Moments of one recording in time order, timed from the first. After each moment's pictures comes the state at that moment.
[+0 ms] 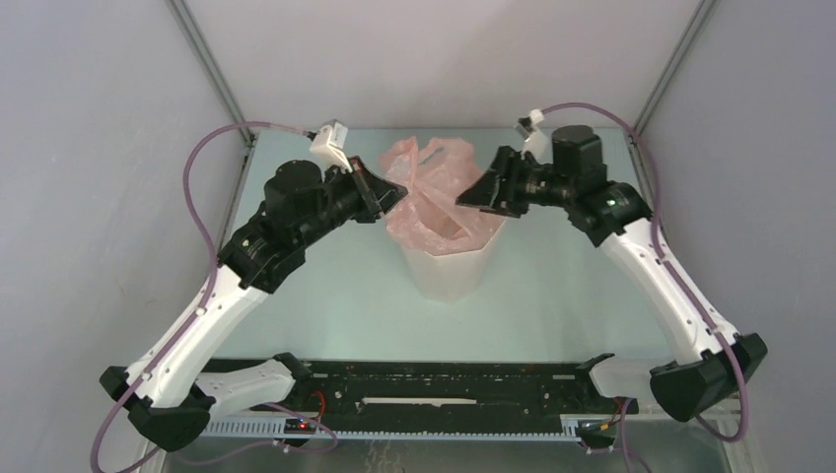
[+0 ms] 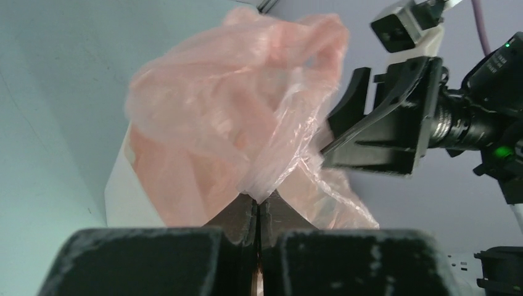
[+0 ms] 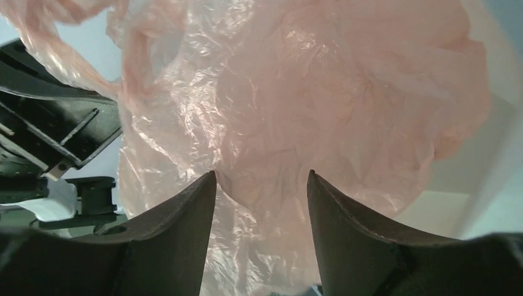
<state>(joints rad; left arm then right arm) -0.68 1.04 1.33 -0.48 0.01 -0.67 0.39 1.24 1.42 -0.62 -0.61 0.71</state>
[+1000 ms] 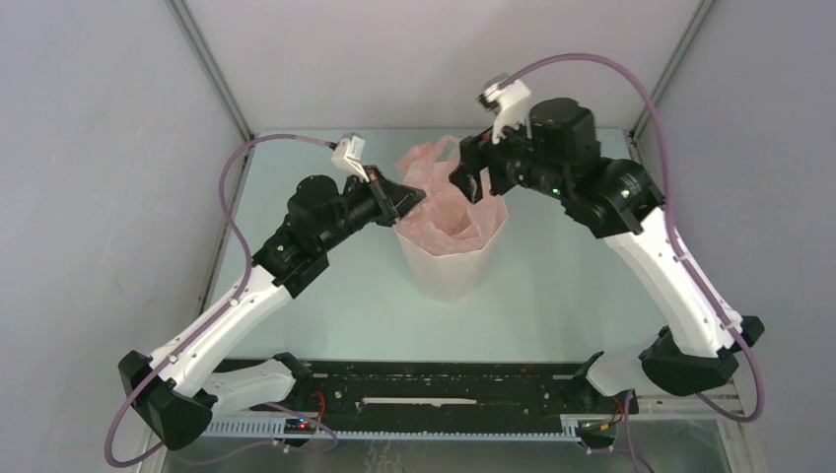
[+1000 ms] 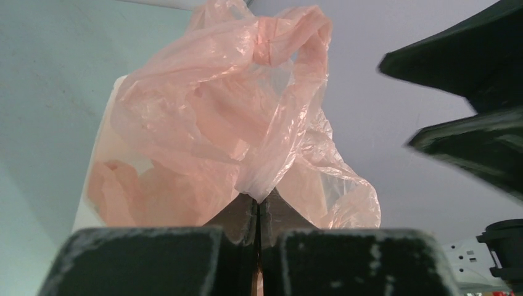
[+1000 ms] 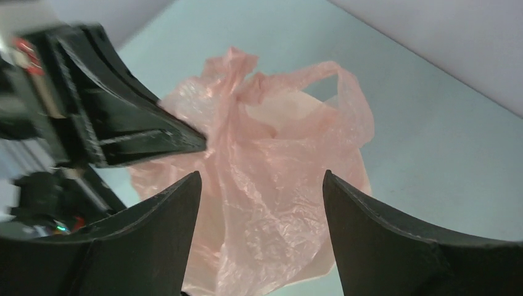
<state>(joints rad) -0.65 1.07 1.07 -0.07 0.14 -0.66 0.71 1.39 1.94 -0.87 -0.04 0.11</state>
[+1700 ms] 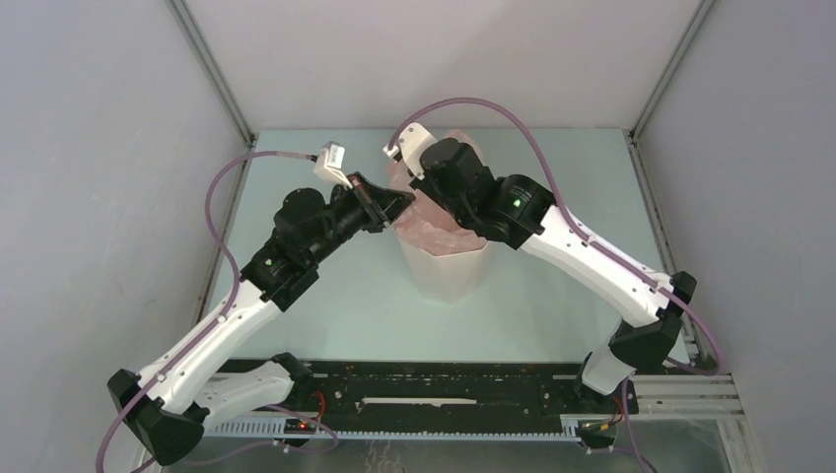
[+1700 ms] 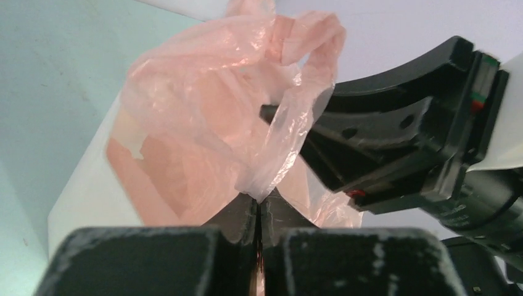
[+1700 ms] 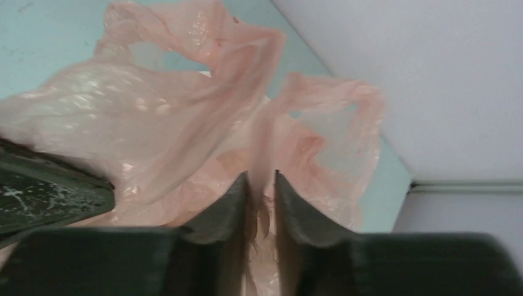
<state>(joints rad) -0.65 0.98 1.00 -0.06 0.07 -0.81 1.00 1.62 1.89 -0.79 0.56 -0.29</state>
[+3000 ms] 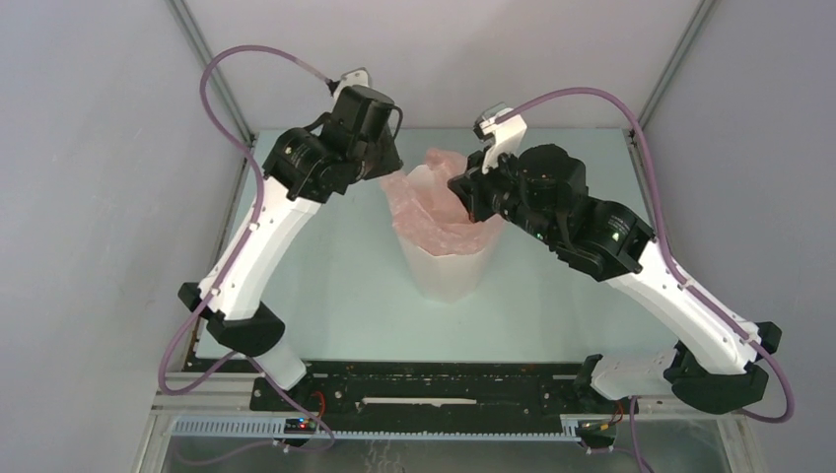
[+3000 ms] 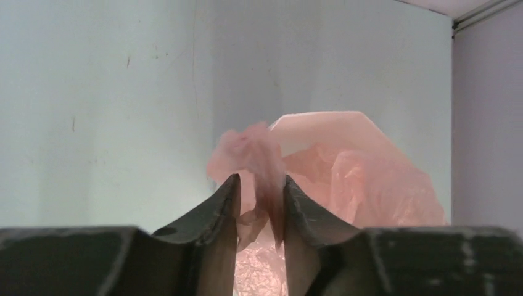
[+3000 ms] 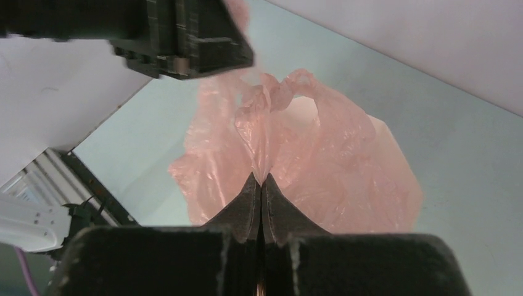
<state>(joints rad) -0.72 1.65 2.22 -1.25 -0.46 -0.74 0.96 1.28 1.69 -0.64 0.25 0.17</state>
